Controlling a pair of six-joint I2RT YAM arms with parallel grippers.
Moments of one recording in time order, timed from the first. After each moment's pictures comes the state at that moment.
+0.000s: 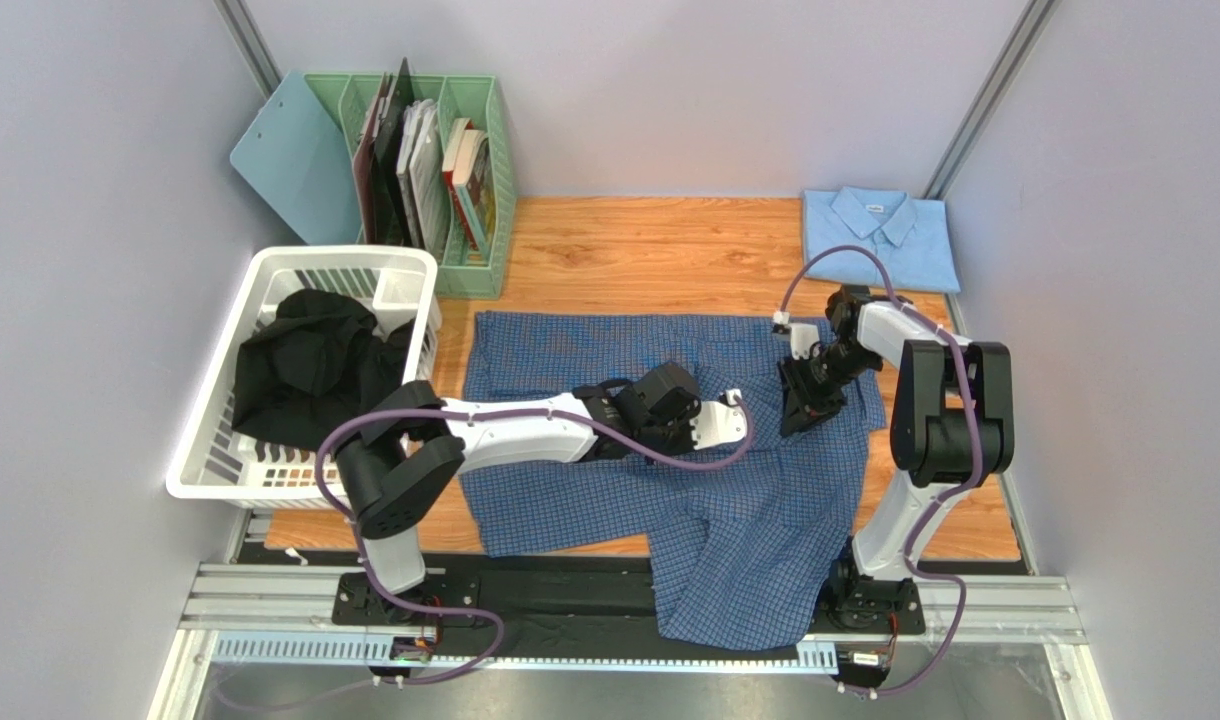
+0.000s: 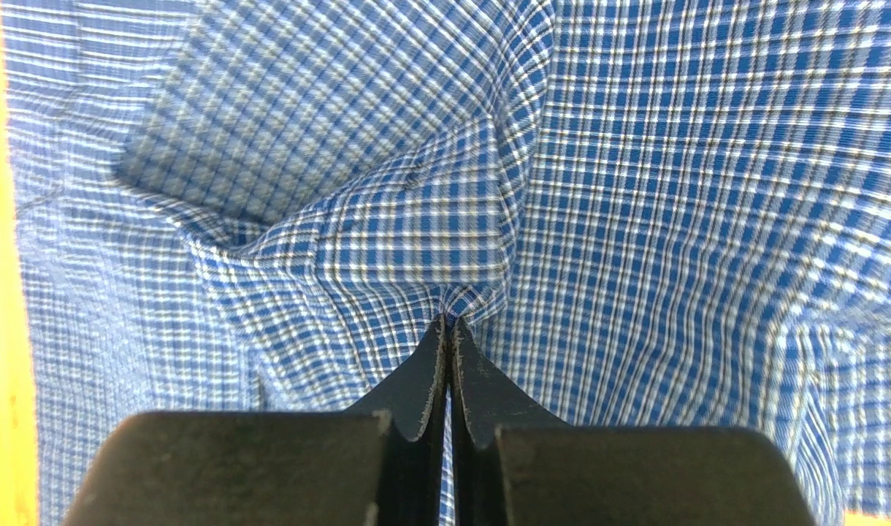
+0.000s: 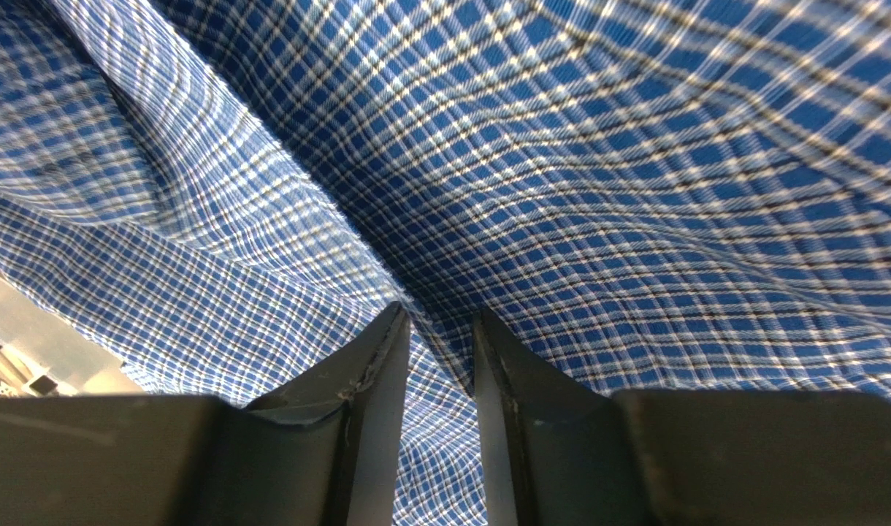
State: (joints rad) left arm -1.07 1.80 1.13 -0.15 0.00 0.46; right arm -0.05 1.82 1.14 -0.95 -0.45 -0.39
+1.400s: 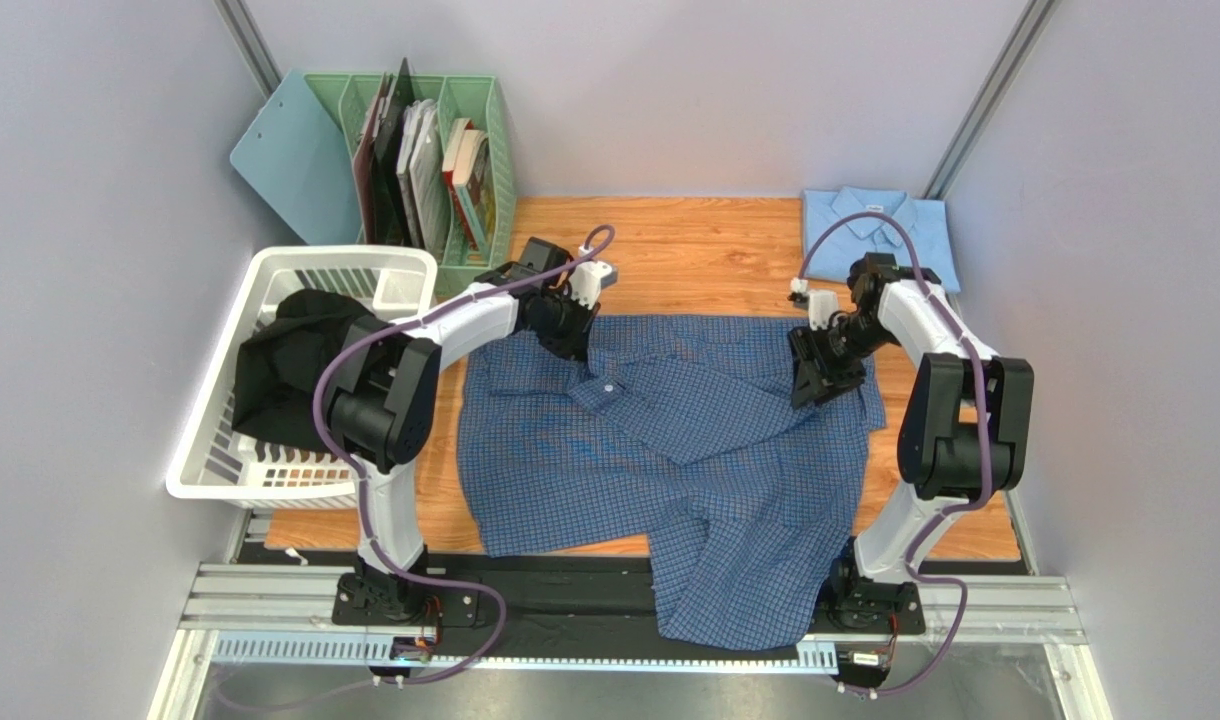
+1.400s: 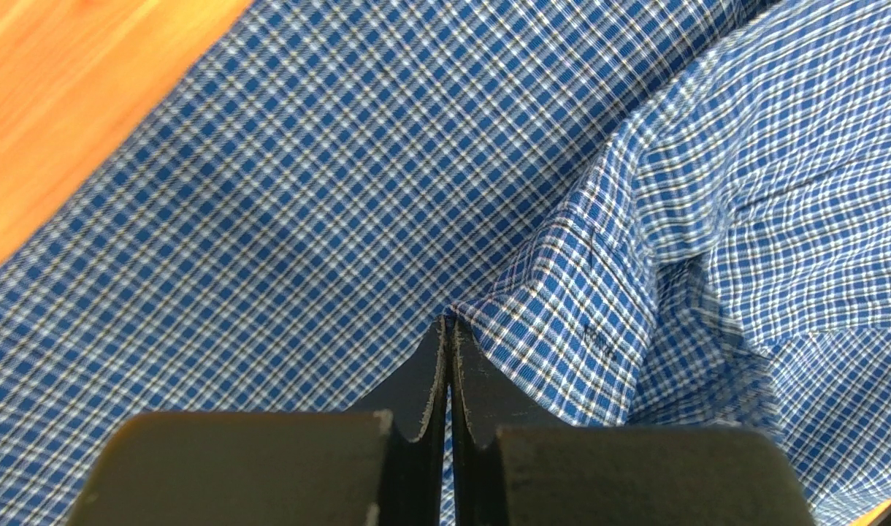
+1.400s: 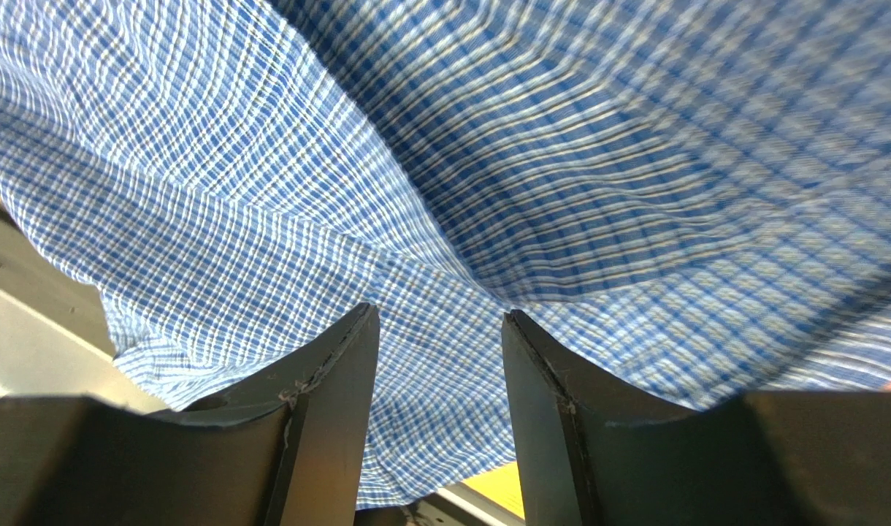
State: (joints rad) left arm -0.45 1.95 1.37 -0.44 0.37 0.15; right arm -0.08 1.75 1.27 -1.07 -0.43 -0.43
